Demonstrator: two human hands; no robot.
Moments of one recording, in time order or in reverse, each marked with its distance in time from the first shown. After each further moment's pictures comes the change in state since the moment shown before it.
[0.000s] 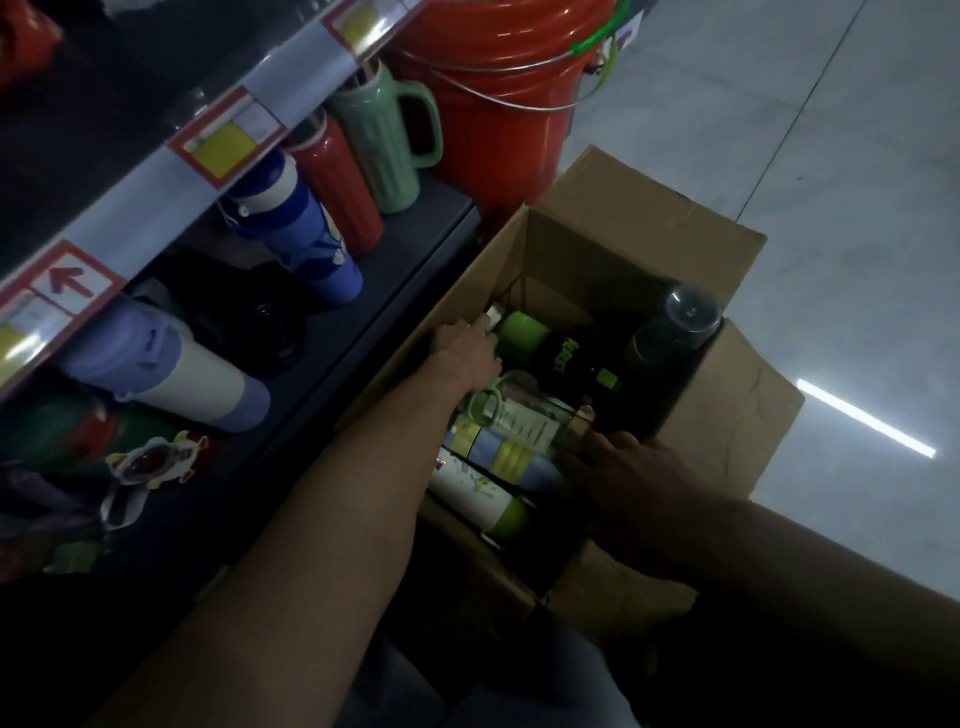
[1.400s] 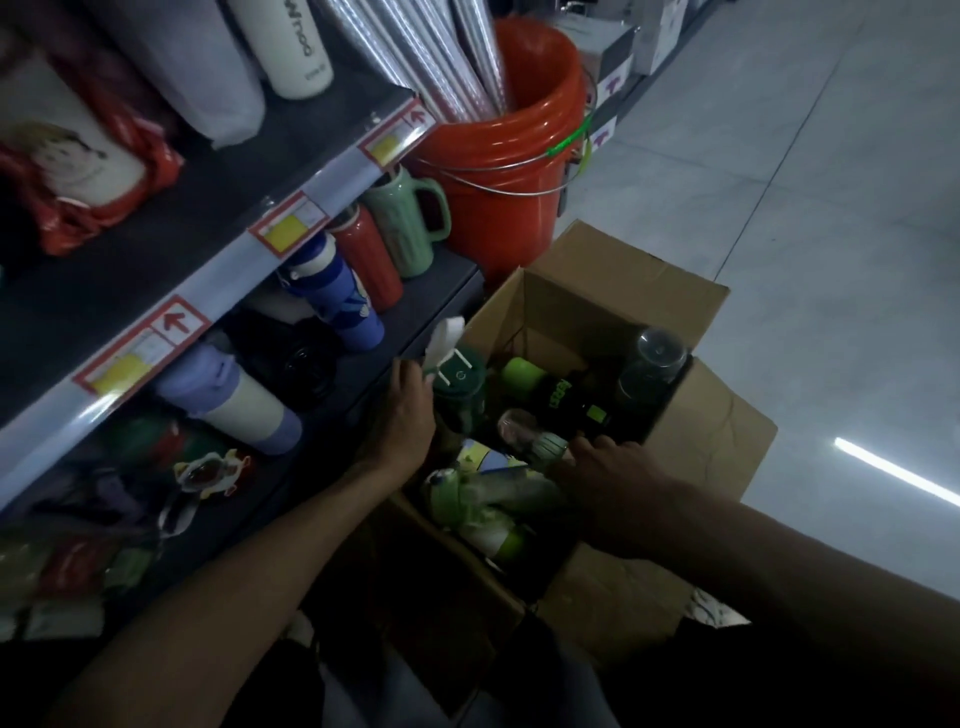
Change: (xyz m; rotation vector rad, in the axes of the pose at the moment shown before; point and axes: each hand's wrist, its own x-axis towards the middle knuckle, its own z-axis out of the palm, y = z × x) left_hand -0.134 -0.015 0.011 -0.517 0.878 -0.254; right_hand -0.031 0.001 -0.018 -0.057 0.077 -0.001
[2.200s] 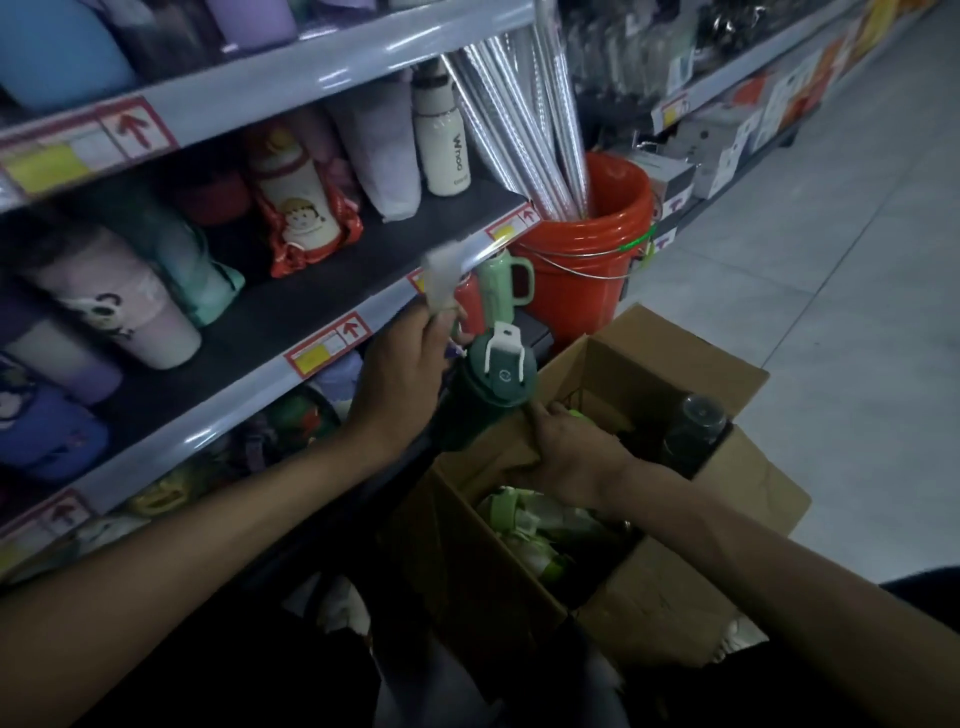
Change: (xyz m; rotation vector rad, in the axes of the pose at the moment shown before) left_hand -0.034 0.049 -0.244 -0.631 0.161 -0.032; right_hand -0.006 -0.077 -0.069 0.420 0.359 -0.092
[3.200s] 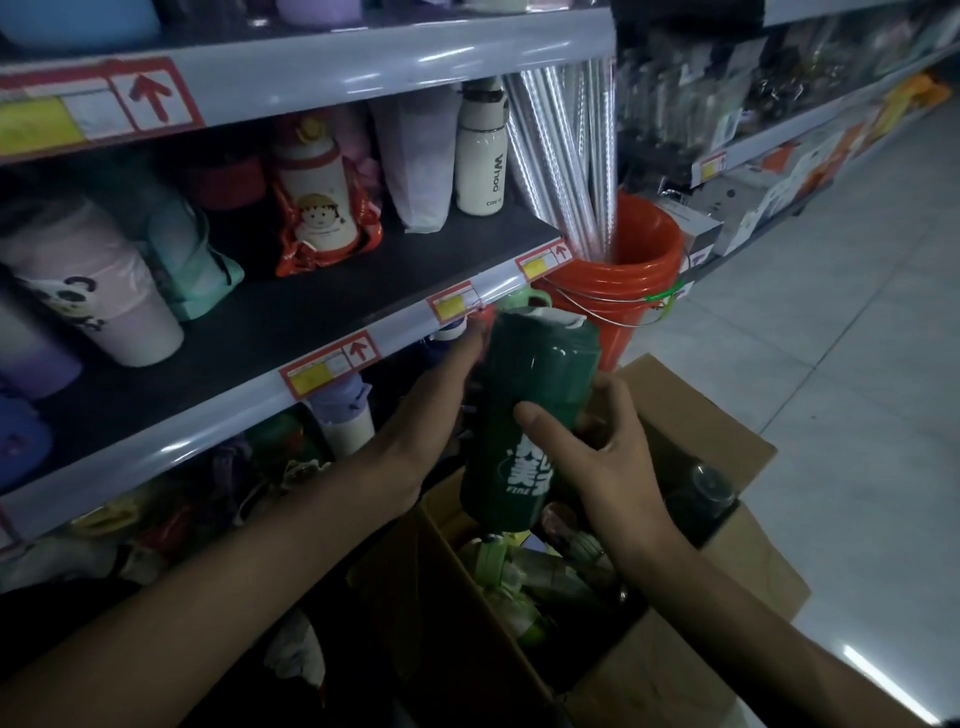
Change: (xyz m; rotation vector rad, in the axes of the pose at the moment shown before) left_hand 0.040 -0.022 -0.001 -0.726 -0.053 -0.633; right_hand -0.007 -0.050 -0.046 1.191 0.456 -0.087
